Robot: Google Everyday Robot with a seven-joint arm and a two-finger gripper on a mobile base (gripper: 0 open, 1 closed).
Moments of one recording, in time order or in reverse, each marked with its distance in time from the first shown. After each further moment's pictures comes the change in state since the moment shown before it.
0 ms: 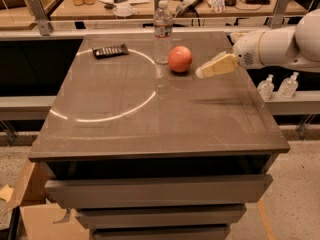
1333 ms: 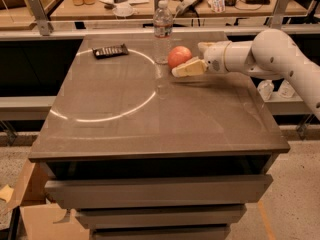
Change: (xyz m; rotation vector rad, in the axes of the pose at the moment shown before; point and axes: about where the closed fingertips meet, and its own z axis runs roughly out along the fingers) arm 0.006 -0.002 0.102 -0.063 -0.099 0.028
